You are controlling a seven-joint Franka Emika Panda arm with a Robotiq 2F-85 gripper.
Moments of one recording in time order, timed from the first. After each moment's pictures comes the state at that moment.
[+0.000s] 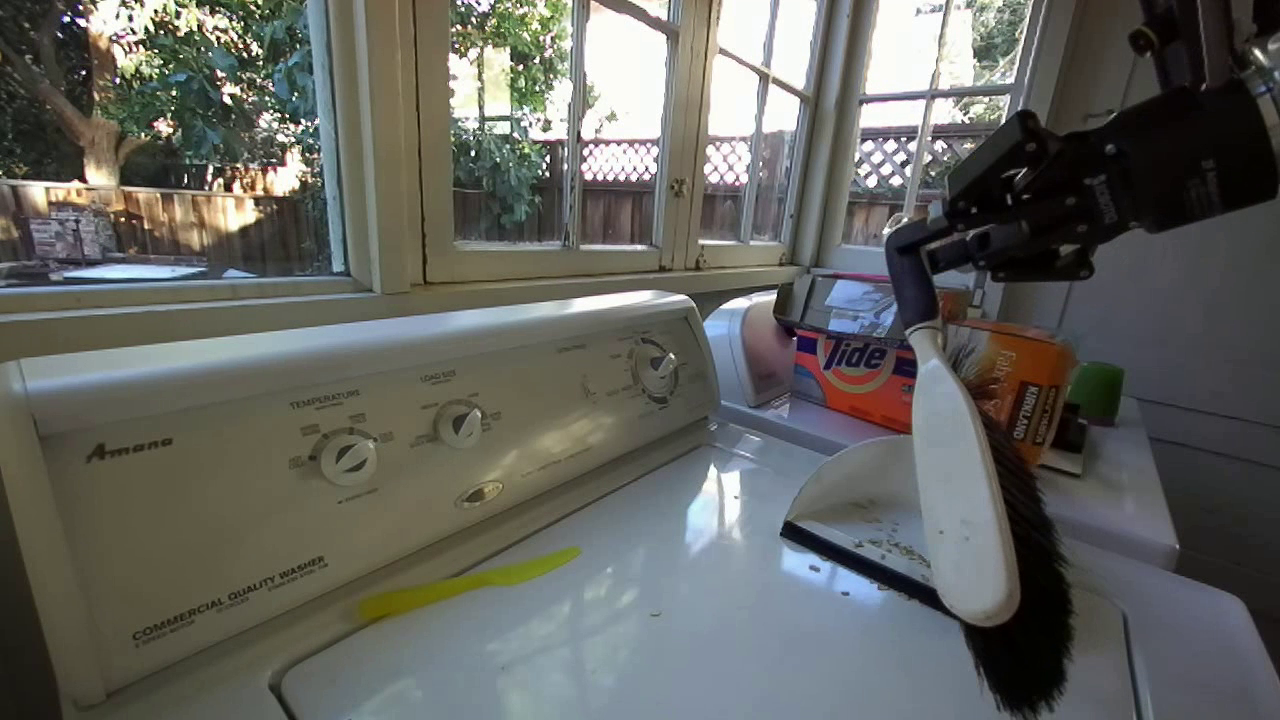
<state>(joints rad) 0.30 -0.19 0.17 -2.35 -2.15 2.90 -0.13</state>
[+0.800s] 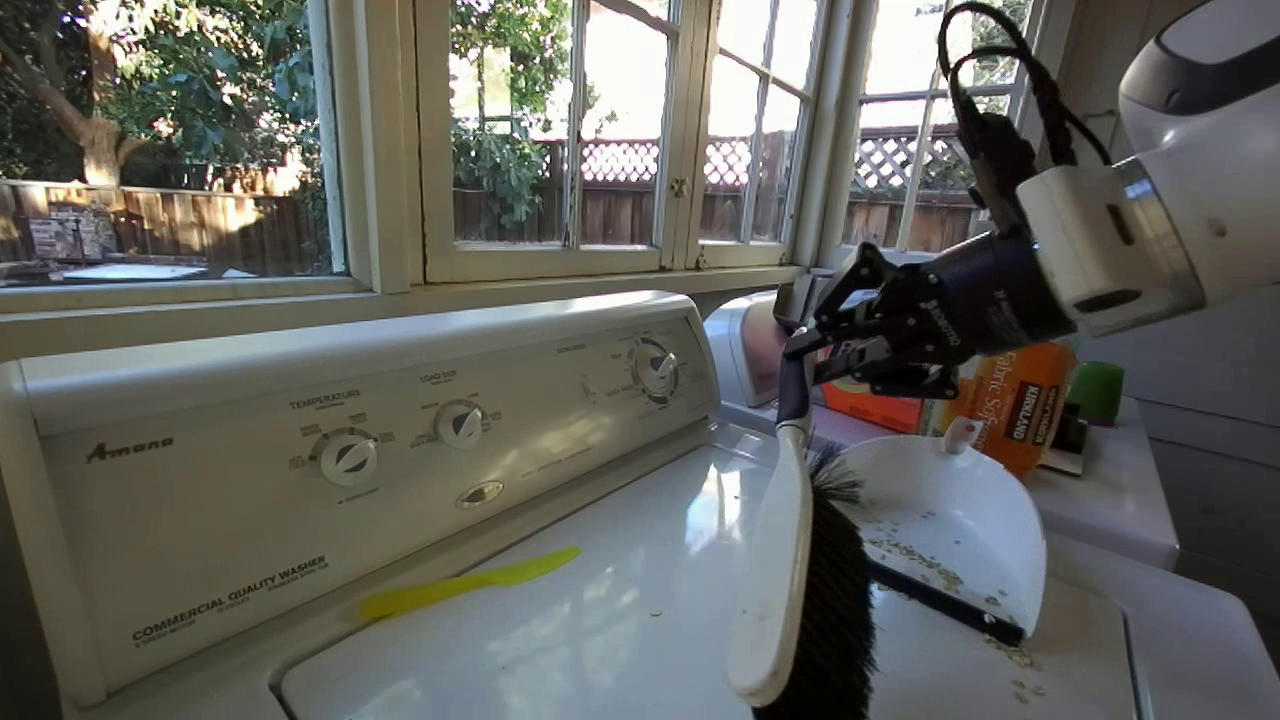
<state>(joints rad) 0.33 0.15 0.19 -2.16 -2.15 2.81 0.13</state>
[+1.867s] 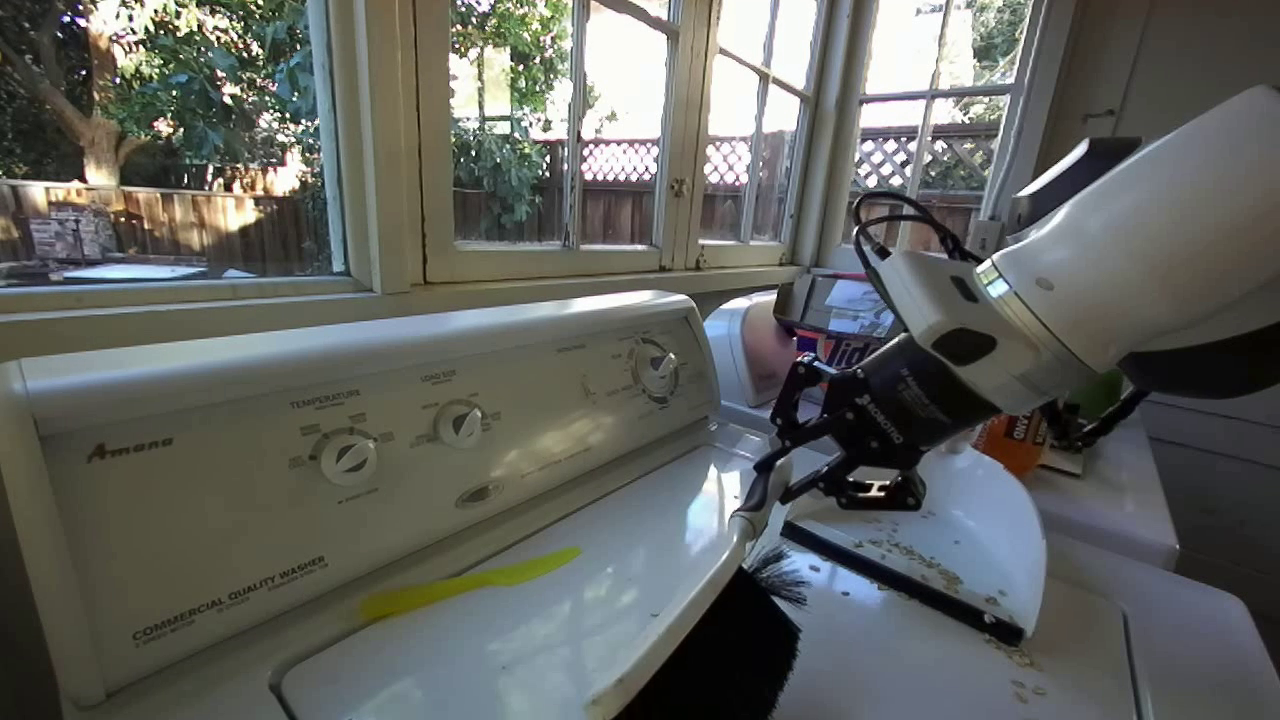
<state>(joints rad) 0.29 0.37 0.19 -2.06 -1.70 2.96 0.10</state>
